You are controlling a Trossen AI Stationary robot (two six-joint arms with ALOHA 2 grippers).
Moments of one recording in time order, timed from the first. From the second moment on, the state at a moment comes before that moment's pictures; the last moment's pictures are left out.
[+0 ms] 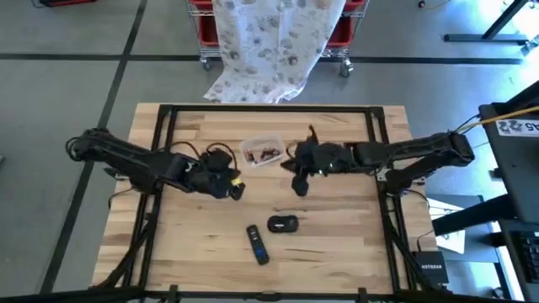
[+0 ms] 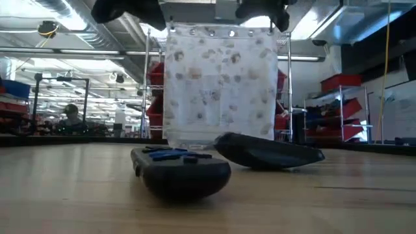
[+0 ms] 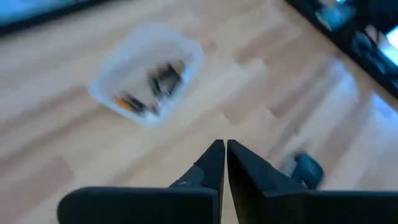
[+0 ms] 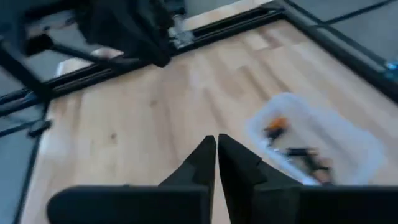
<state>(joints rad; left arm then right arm) -0.26 1.36 1.24 -0.83 -0.69 -1.04 0.07 1.35 1.14 -0.33 0.22 0.39</state>
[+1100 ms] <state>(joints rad) 0.58 1.42 0.84 -0.18 0.05 -0.64 -0.37 1.59 1.14 -0.28 -0.40 0.02</state>
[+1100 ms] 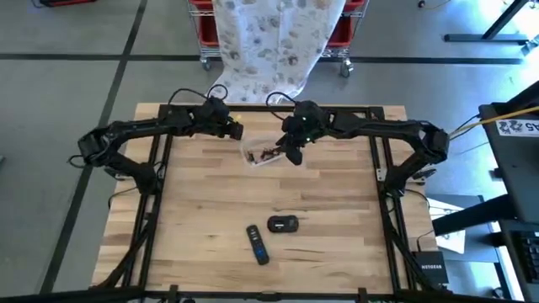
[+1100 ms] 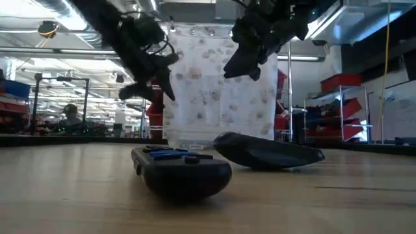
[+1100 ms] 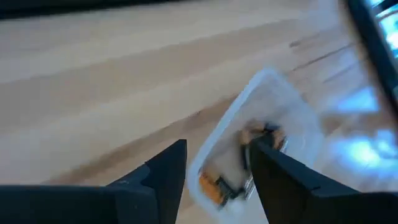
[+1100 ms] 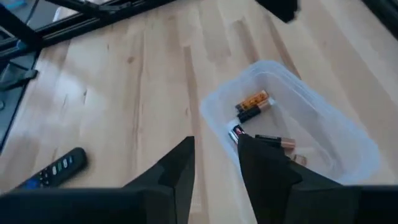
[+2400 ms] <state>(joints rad) 0.38 1.67 0.94 -0.02 -0.11 -0.56 -0.41 1.61 1.14 -0.28 -0.41 -0.08</state>
